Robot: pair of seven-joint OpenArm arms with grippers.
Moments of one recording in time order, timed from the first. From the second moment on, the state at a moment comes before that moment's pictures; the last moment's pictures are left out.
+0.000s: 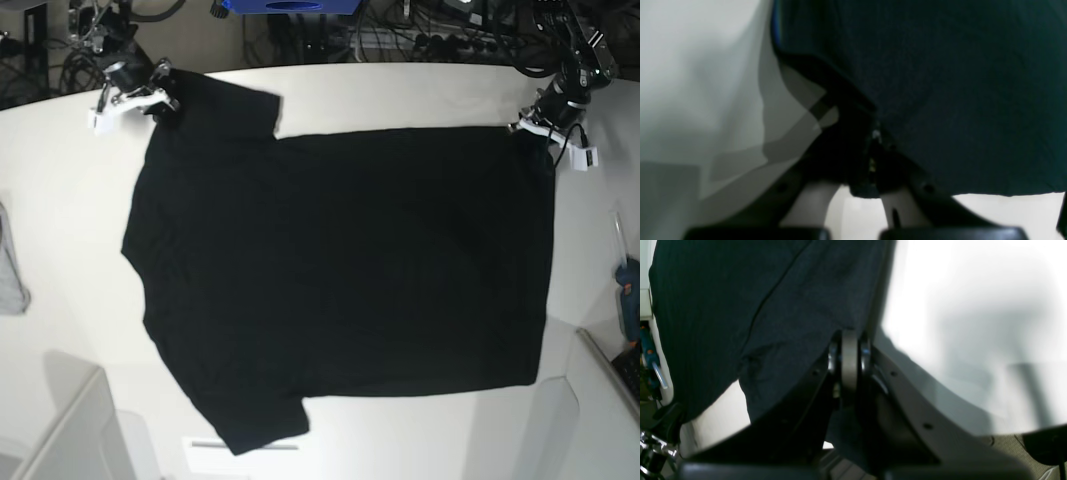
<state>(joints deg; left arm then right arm) 22.7 -12.7 -36.8 85.4 -39.9 -25.4 43.3 -34.0 8.1 17.4 94.3 52.6 8.1 -36.1</state>
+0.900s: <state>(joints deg) 36.7 -12.0 -36.5 100.8 -38.0 -25.0 45.7 -43.5 7.8 17.4 106.9 50.3 14.5 -35.1</state>
